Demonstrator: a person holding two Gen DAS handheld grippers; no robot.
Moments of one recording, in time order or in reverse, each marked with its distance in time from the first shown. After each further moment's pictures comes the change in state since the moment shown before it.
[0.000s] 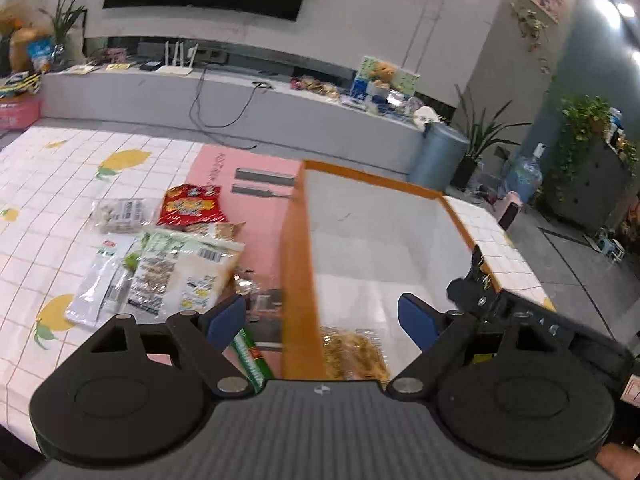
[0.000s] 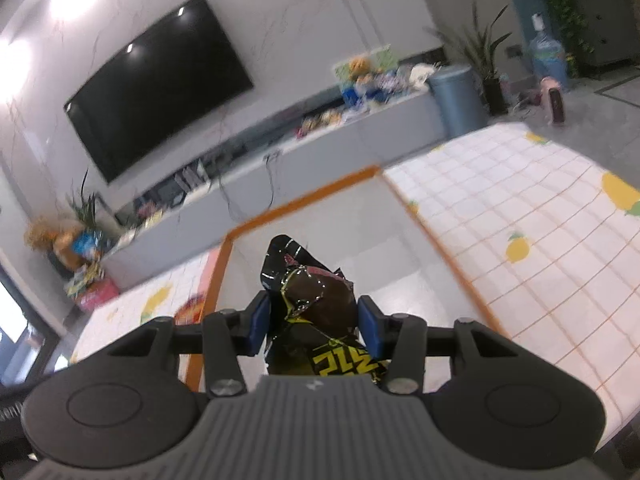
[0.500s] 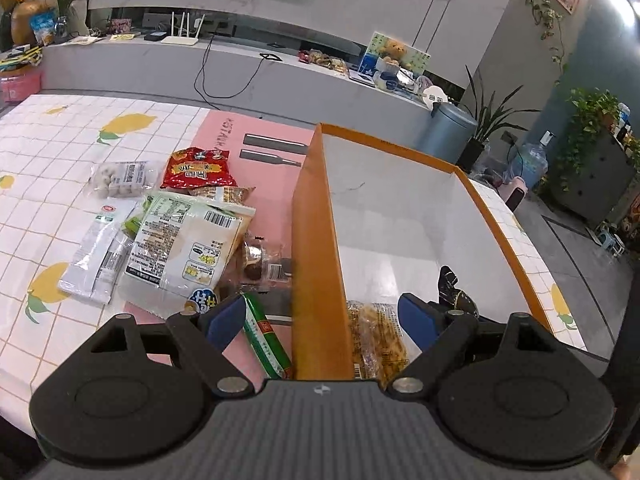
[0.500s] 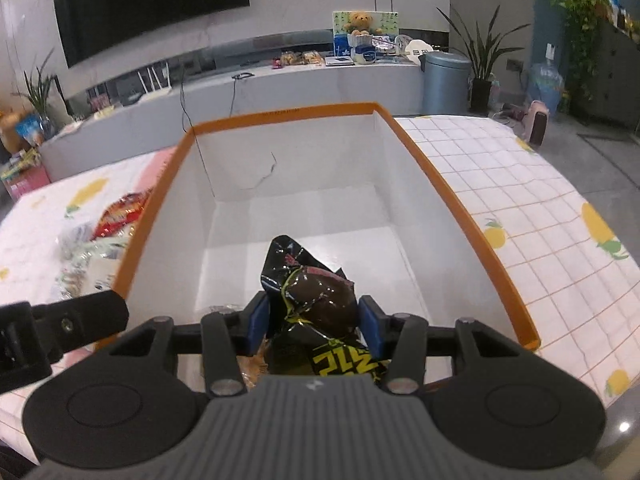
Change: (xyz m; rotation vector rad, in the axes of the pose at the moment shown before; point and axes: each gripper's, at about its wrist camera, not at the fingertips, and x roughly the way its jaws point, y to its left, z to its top) left arm 0.018 0.016 -0.012 -0.029 0.070 -0.012; right arm 0.040 0.026 -0.023 -0.246 0.136 -0.248
